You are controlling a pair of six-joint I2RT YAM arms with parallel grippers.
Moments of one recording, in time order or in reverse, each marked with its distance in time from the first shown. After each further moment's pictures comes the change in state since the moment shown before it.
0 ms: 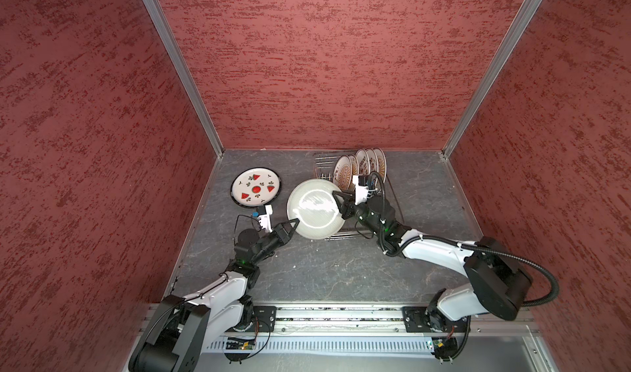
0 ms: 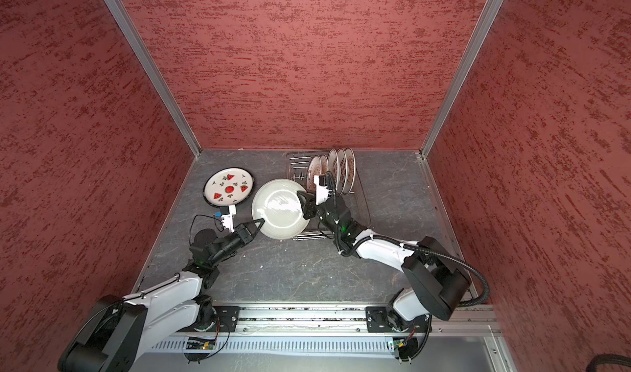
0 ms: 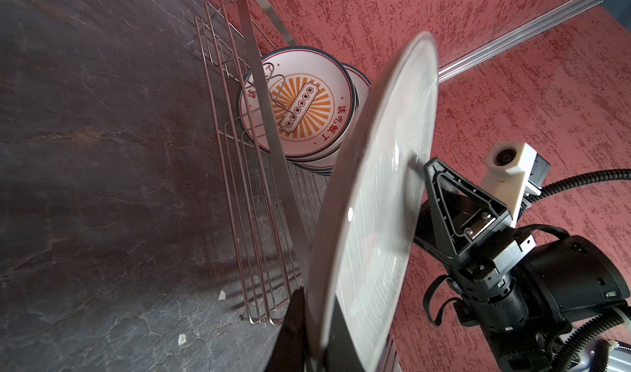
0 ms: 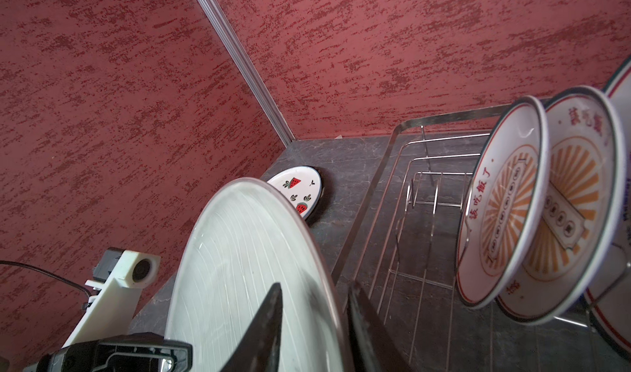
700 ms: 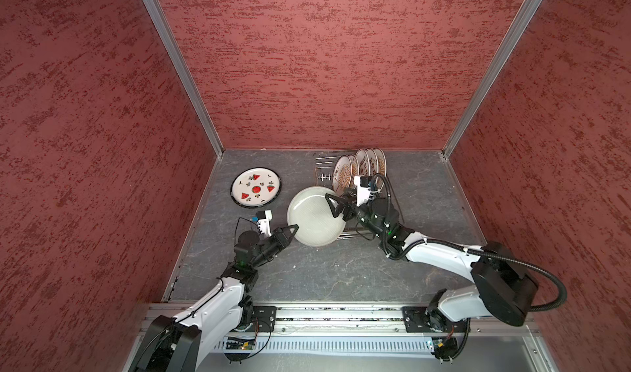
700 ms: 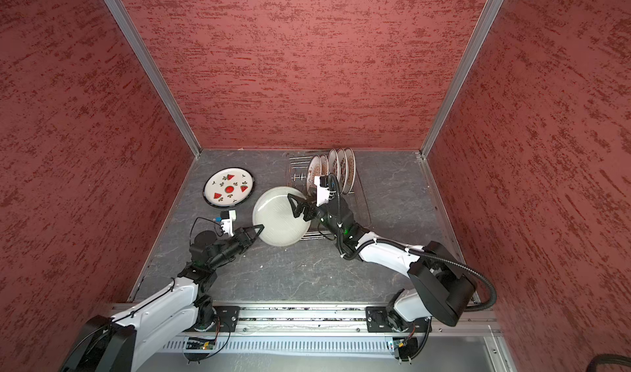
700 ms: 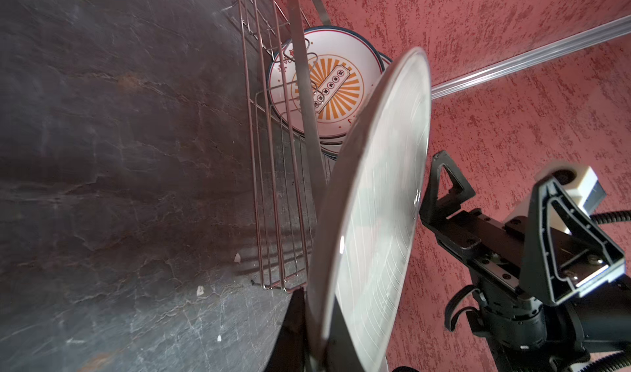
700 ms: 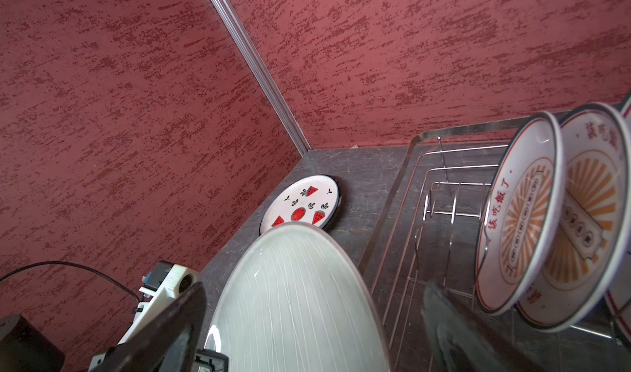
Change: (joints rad) left arm 0.029 -0.103 0.005 -0.214 -0.005 -0.082; right arm 0.010 -0.073 -0.033 0.017 0.008 0.011
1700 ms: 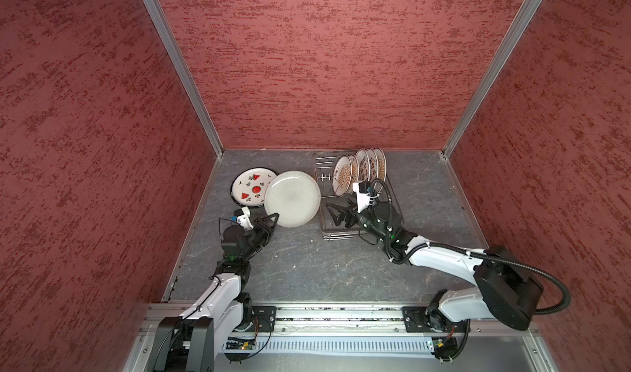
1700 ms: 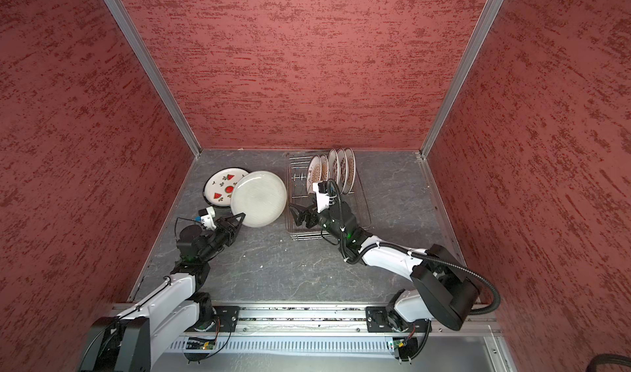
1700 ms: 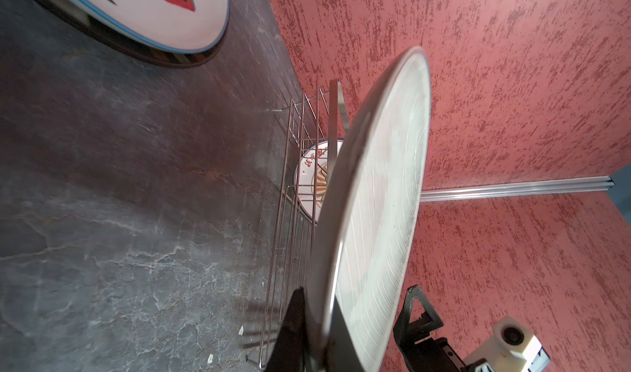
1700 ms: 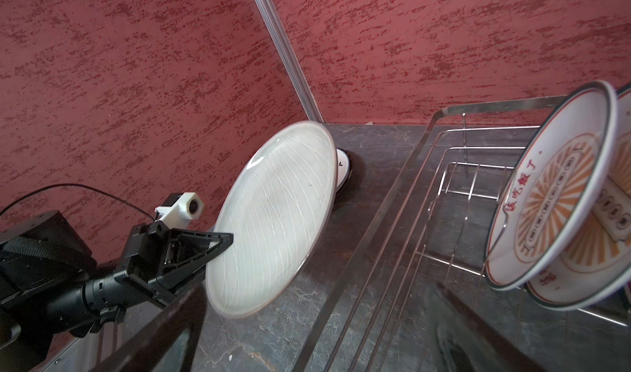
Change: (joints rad) left arm 0.263 0.033 0.039 0.010 0.002 -0.161; right arm 0.000 0.013 -0.051 0.010 -0.139 -0.069
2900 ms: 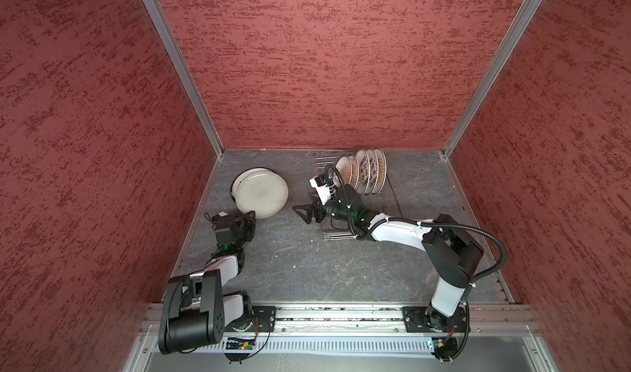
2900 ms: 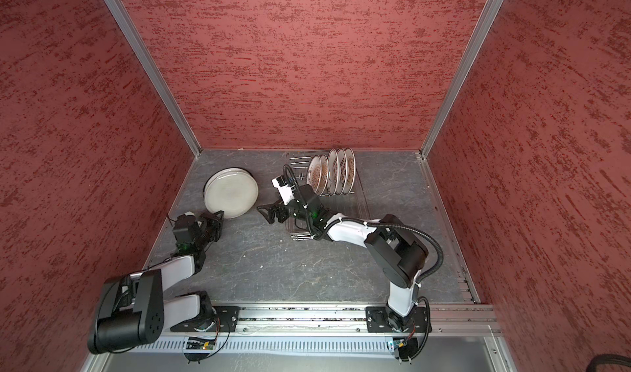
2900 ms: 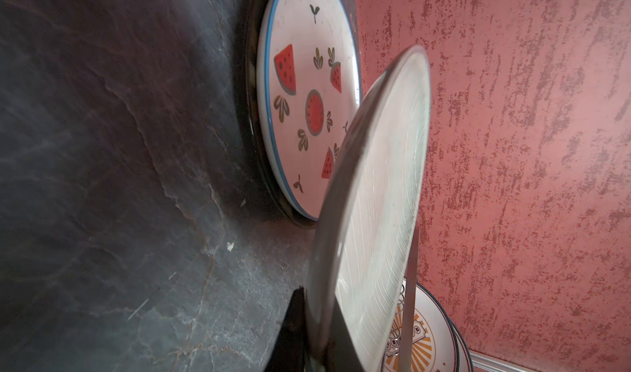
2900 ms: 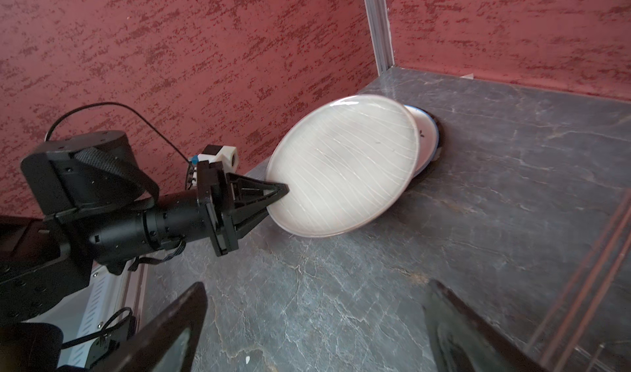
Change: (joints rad) left arm 0.180 0.338 0.121 -0.004 -0.225 -0.026; right arm 0.061 0.413 0.466 -0.197 -0.218 -0.117
